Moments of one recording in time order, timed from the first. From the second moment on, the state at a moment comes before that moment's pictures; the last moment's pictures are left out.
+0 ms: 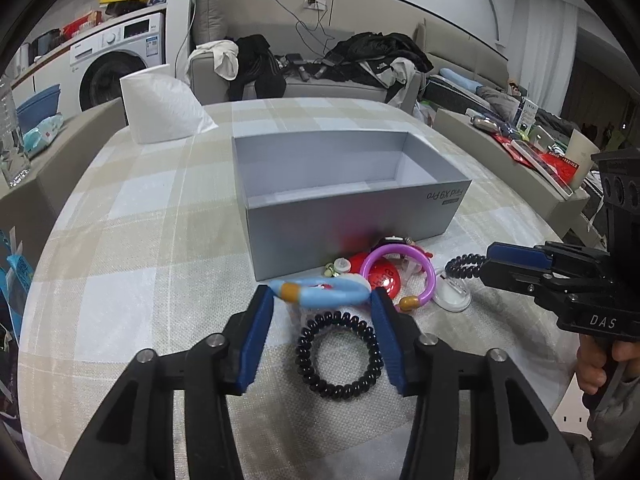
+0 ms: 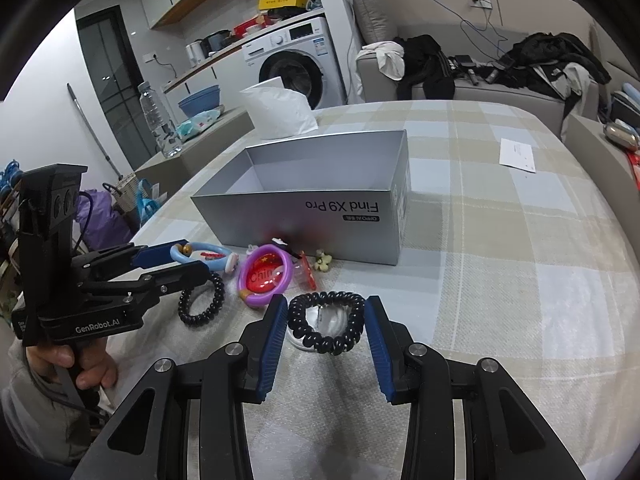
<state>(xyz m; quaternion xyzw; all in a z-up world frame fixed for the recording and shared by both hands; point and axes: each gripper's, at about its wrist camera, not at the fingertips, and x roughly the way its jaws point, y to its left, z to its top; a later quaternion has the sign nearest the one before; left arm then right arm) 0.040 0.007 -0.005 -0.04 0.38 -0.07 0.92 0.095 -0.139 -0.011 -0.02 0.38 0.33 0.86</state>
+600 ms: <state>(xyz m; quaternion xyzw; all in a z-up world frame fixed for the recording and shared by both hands) 0.042 0.015 -0.013 -0.07 0.41 -0.08 0.90 0.094 -0.141 -0.009 -0.01 0.38 0.33 0.86</state>
